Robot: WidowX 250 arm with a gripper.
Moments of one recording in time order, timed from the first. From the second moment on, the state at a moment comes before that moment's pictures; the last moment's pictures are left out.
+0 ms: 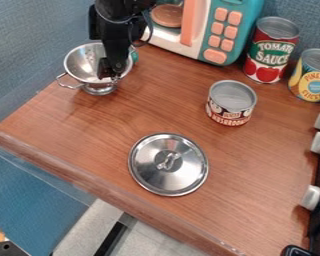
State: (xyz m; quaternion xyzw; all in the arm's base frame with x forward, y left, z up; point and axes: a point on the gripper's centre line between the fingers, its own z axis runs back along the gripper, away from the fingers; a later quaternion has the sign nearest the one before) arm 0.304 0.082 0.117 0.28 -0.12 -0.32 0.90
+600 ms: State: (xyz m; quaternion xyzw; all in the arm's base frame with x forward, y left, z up) arm 0.278 0.003 0.114 0.21 -0.13 -0.32 0.92
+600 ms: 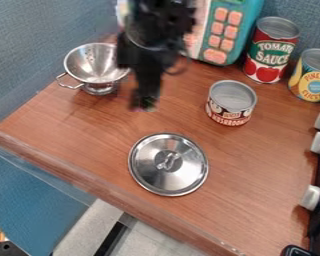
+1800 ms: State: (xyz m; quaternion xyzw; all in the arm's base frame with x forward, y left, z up) arm 0.268 -0.035 0.044 0.09 -0.03 -0.24 0.97
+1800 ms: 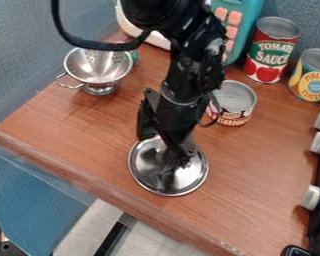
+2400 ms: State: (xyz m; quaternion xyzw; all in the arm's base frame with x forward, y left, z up) arm 0.267 -0.040 0.042 0.09 -0.03 -0.27 0.96
